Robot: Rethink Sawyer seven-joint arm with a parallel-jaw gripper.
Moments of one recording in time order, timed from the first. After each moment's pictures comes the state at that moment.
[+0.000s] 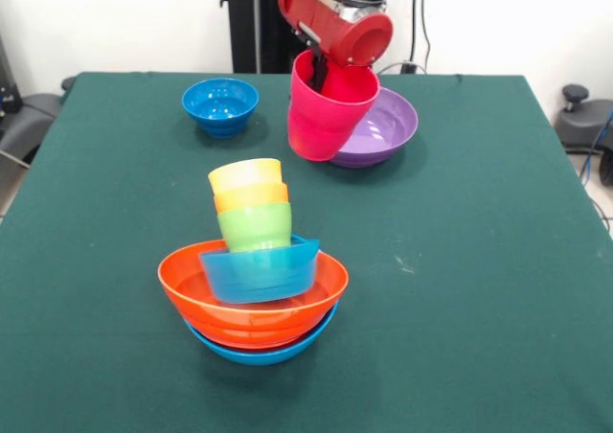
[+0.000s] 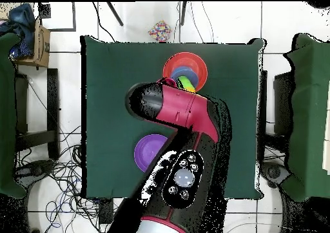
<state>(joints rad) 0.07 -0.56 -0.43 1.42 0.18 0.65 2.47</state>
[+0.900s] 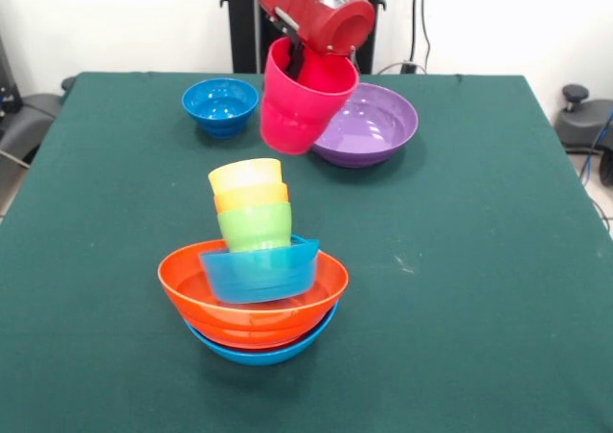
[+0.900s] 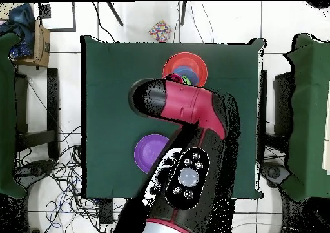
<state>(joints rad) 0.04 -0.57 -0.43 1.38 0.08 0.67 2.47</state>
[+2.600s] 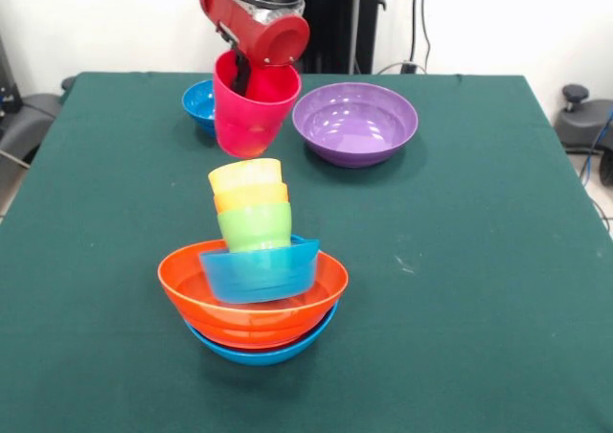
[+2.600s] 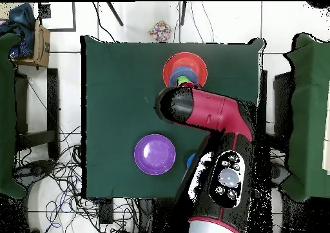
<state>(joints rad) -0.11 -0.62 -0.29 1.46 -0.02 0.64 2.47</state>
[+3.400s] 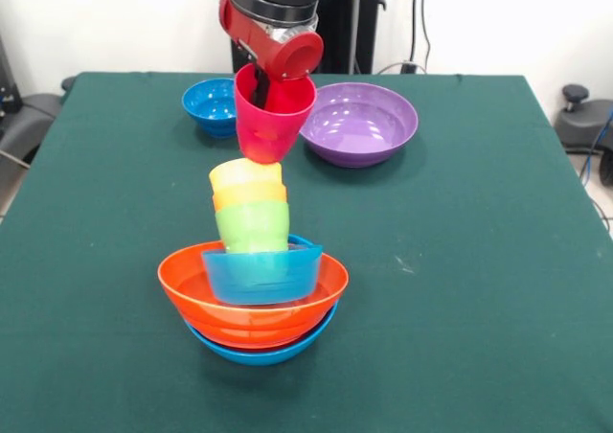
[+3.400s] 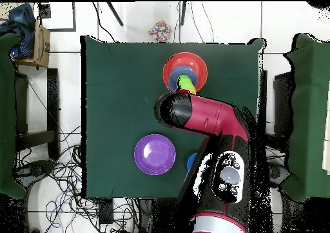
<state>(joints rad) -0.14 -0.62 -0.23 1.52 -0.02 0.62 2.47</state>
